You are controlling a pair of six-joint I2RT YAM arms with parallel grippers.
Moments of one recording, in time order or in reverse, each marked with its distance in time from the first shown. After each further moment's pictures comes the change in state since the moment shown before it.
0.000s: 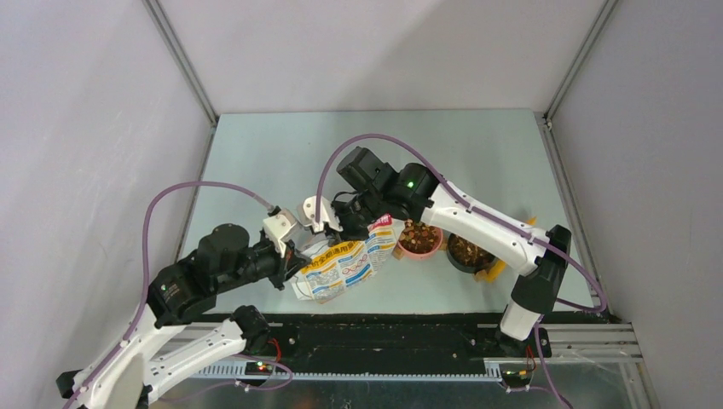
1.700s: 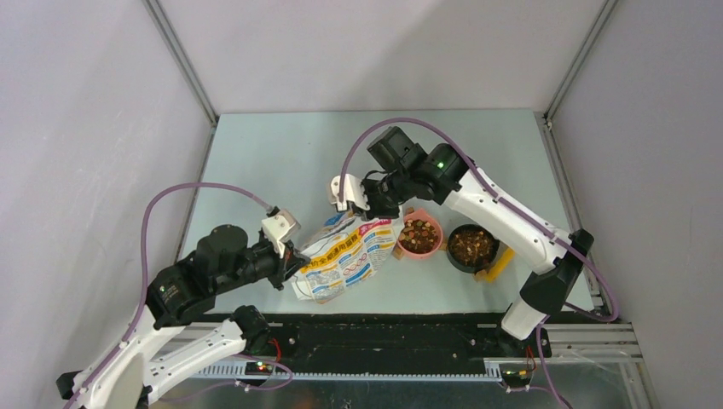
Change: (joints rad) left arm 0.000 -0.011 -0.004 0.002 -0.006 0.008; right arm -0.137 -0.061 0.035 -0.177 0.160 -0.084
